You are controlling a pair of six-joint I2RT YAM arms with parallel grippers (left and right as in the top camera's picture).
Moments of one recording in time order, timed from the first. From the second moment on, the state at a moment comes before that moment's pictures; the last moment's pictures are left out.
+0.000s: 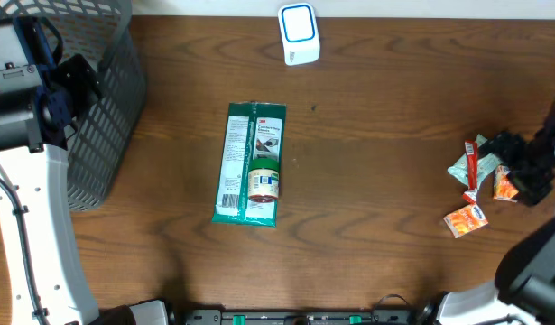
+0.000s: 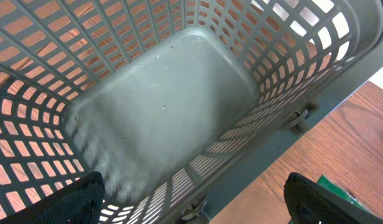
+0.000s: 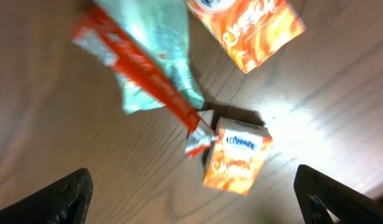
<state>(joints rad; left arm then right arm) 0.23 1.47 1.73 -1.13 -0.22 -0.35 -0.51 1.74 1.41 -1.19 -0.06 0.46</state>
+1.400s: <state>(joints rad) 0.23 1.47 1.73 -1.13 -0.22 -0.35 0.70 1.59 1.13 -0.65 -0.33 0.29</state>
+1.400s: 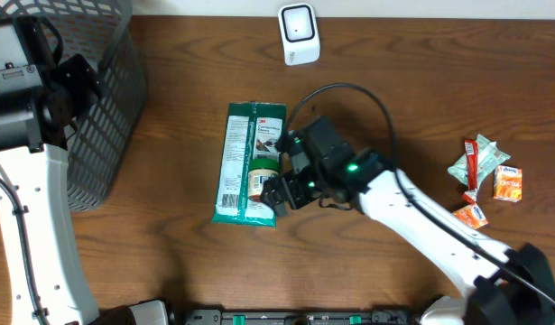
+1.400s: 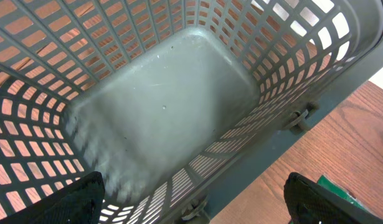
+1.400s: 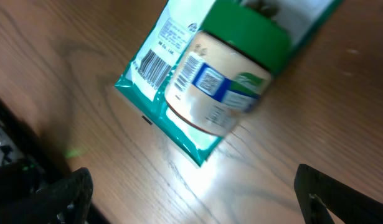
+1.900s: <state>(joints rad) 0.23 1.47 1.73 -1.13 -0.22 -0.35 0.74 1.66 1.16 -0.66 -0.31 0.30</state>
